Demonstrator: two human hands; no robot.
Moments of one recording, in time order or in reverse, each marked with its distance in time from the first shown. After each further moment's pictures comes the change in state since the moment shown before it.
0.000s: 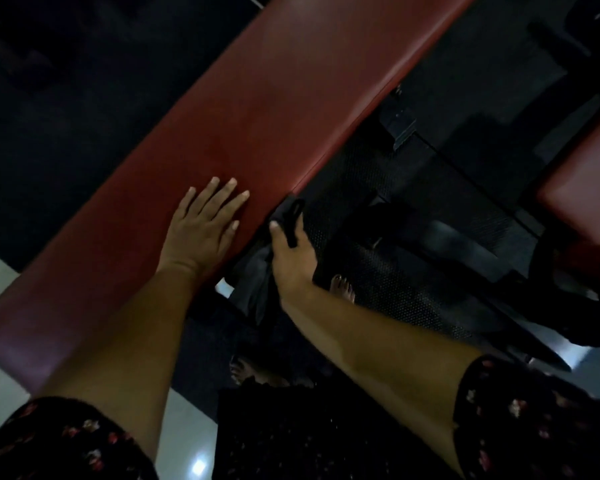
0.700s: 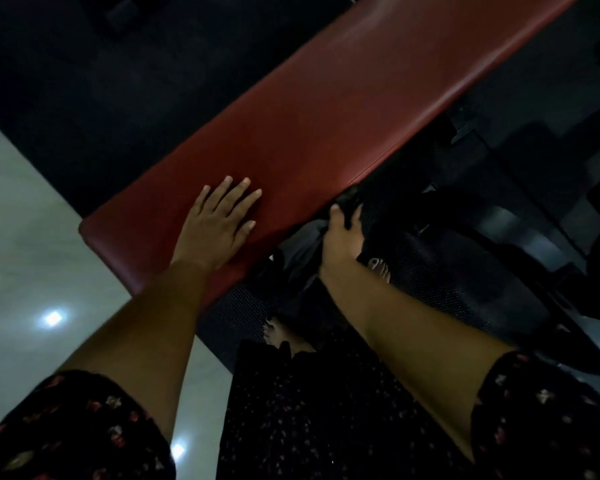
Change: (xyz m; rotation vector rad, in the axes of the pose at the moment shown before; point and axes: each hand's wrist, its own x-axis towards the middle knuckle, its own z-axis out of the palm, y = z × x) left_hand -0.170 -0.081 -0.015 0.017 -0.063 -0.125; right_hand -0.056 0.070 0.081 0.036 0.241 0.038
